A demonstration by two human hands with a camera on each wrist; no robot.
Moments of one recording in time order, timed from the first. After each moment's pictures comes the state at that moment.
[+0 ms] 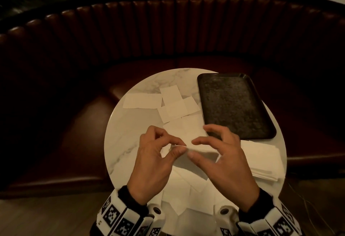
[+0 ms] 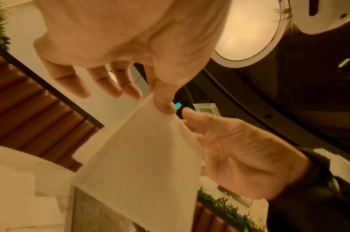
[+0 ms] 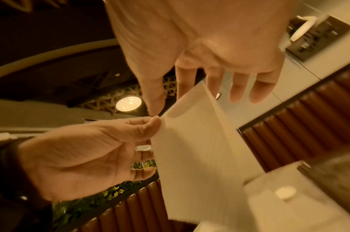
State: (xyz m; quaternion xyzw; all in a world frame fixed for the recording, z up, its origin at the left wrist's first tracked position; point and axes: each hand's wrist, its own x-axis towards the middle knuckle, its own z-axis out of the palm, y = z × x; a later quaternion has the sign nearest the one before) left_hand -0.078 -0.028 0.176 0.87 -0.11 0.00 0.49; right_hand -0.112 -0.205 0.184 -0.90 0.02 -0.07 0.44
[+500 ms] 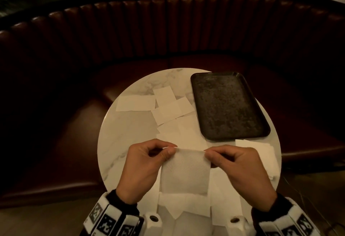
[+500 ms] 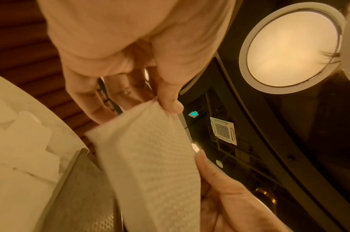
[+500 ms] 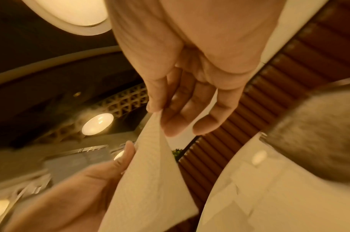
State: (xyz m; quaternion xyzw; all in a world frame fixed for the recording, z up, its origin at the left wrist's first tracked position) left_hand -0.069 -0.031 0.176 0.75 -0.04 -0.09 0.66; right_hand -0.118 -0.242 0.184 -0.78 0.09 -0.02 0.62
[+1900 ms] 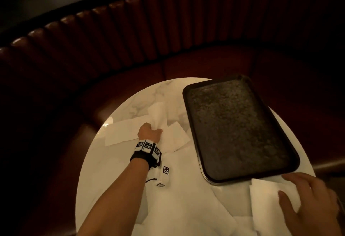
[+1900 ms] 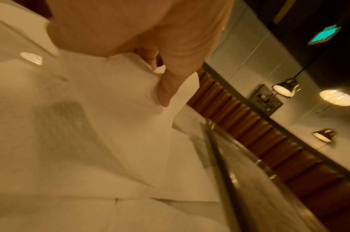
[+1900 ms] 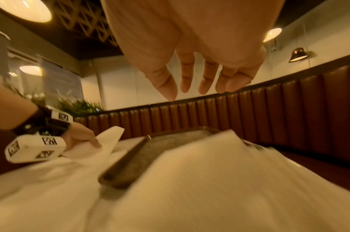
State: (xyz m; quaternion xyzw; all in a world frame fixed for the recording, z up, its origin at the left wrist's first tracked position) left_hand 0.260 -0.131 -0.020 0.92 0.19 -0.15 0.30; right_hand -0.049 -0.396 0.066 -0.93 0.33 -0.03 0.18
